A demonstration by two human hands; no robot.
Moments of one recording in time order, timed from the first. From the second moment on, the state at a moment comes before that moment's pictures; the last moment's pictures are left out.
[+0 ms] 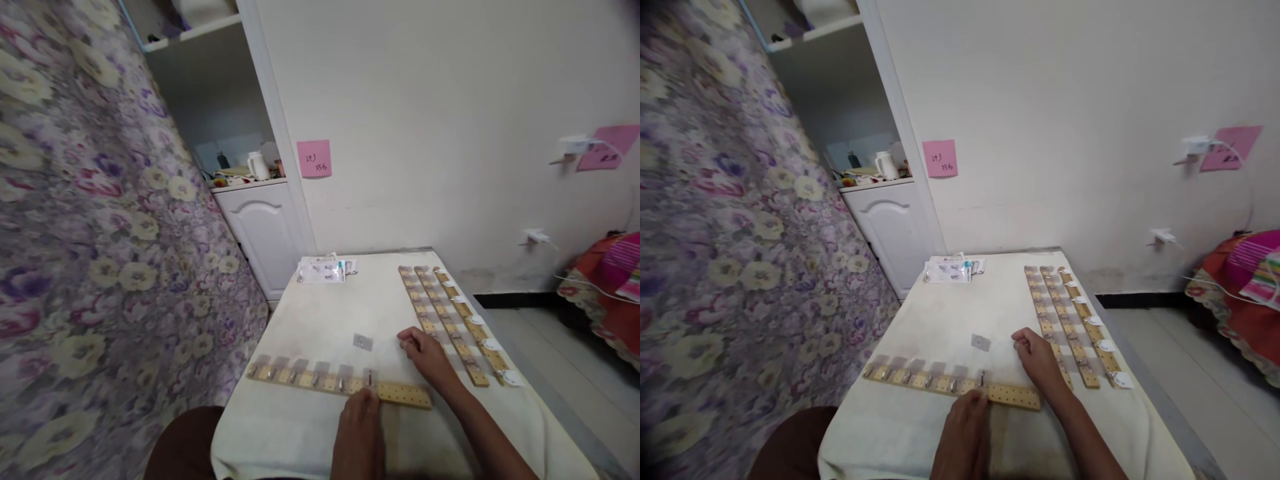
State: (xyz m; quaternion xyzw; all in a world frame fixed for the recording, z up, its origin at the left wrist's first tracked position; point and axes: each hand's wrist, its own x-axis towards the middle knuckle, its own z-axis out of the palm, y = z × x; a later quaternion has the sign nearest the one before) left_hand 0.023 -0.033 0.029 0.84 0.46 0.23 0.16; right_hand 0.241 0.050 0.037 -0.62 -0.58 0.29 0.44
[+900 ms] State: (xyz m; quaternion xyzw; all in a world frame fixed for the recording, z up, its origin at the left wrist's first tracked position) left_hand 0.019 -0.010 -0.041 0.87 0.48 0.11 -0.03; right_hand 0.188 0.103 0.002 -0.64 -0.60 0.34 0.34
